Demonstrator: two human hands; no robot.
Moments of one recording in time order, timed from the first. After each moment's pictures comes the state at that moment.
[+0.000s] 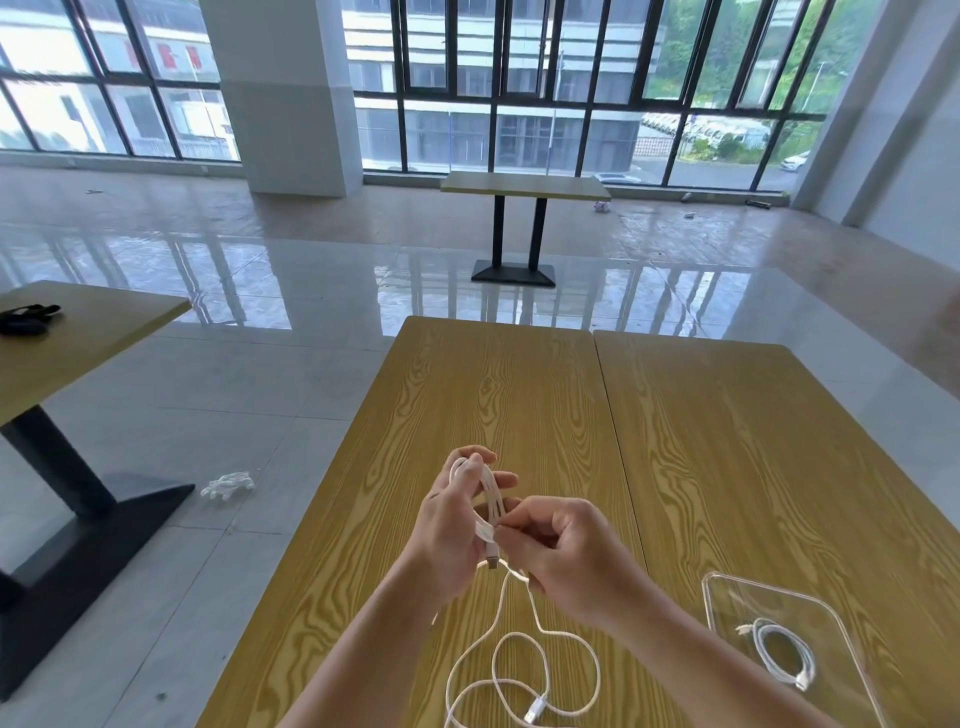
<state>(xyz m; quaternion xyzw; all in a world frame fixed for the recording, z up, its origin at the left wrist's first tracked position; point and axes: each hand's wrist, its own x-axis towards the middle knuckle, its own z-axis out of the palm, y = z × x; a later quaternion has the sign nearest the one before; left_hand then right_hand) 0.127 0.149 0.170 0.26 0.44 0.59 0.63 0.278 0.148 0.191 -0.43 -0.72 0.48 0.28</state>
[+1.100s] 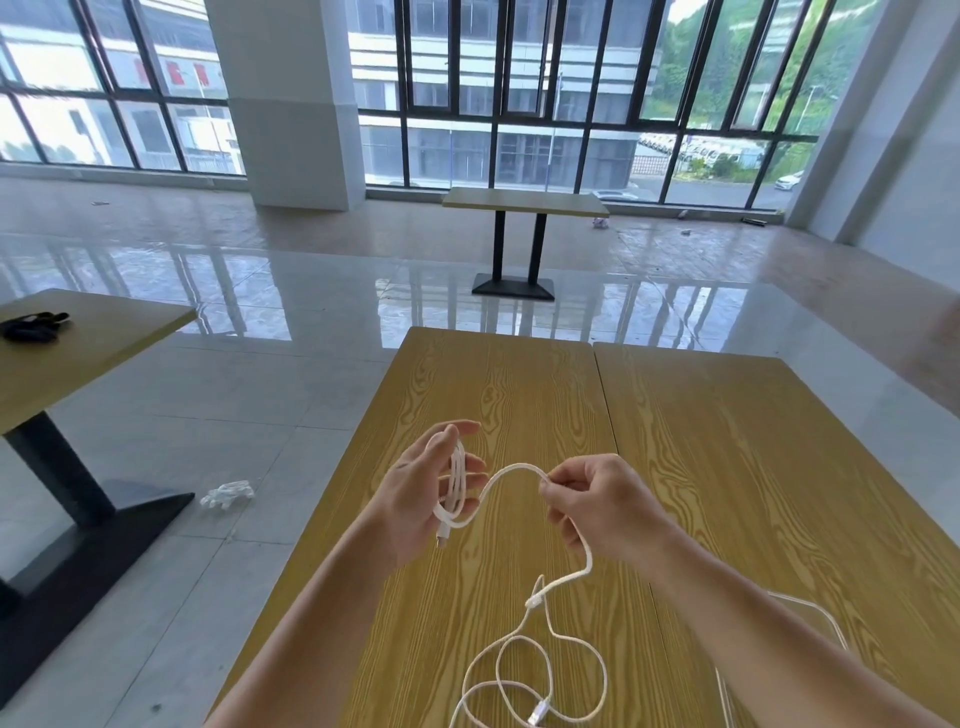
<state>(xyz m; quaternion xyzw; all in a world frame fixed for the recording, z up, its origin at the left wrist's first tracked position) 0.084 0.142 0.200 0.36 0.49 0.55 0.57 0.288 0.175 0.222 -0.55 -0.68 0.42 0.25</state>
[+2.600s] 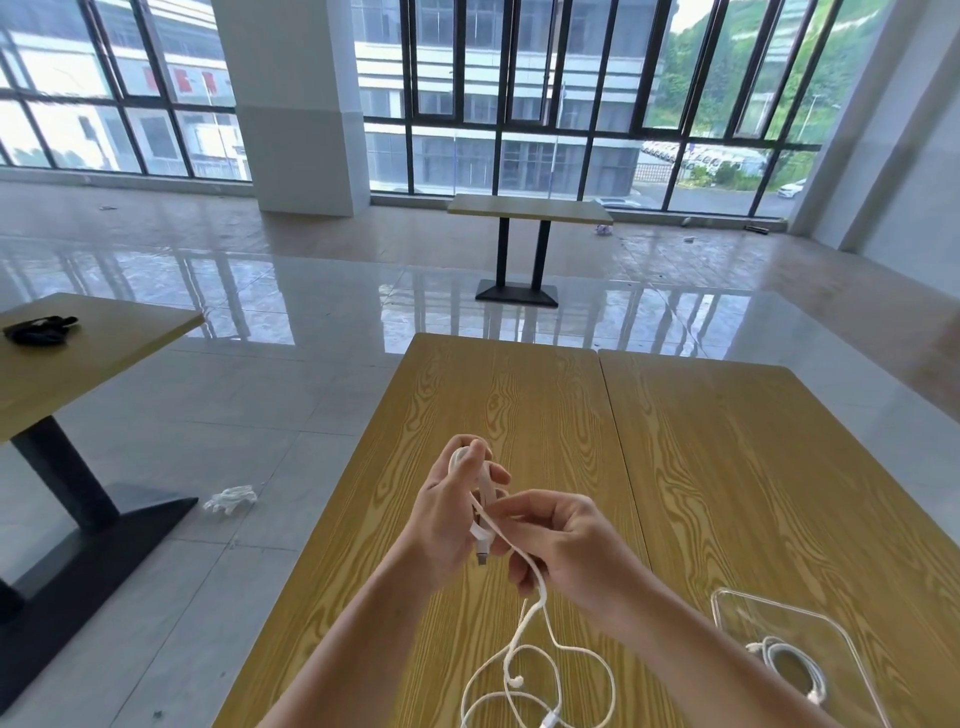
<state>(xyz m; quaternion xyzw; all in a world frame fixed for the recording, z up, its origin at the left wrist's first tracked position) 0.105 0.140 0.194 0.35 0.43 0.61 0.56 0.259 0.137 0.218 -0.39 -0.59 0.64 0.29</state>
